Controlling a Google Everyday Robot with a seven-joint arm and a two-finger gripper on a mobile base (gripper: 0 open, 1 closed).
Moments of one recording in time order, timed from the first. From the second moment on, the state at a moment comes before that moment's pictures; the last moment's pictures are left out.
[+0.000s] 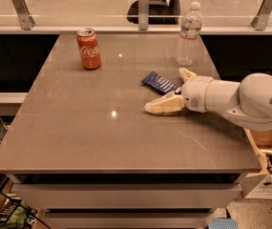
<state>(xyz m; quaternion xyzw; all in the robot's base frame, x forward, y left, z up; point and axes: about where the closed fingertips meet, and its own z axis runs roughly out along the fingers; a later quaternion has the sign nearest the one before) 0.606 -0.094 0.820 -0.37 0.72 0.23 0.53</state>
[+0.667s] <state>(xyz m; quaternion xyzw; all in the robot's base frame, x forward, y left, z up) 0.608 -0.088 0.814 -0.37 0.73 0.24 0.53</state>
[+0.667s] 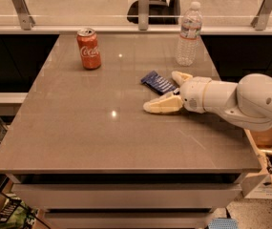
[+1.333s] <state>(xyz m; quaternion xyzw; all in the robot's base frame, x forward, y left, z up) 0.607 -0.084 0.815 -0.37 0.72 0.24 0.53</state>
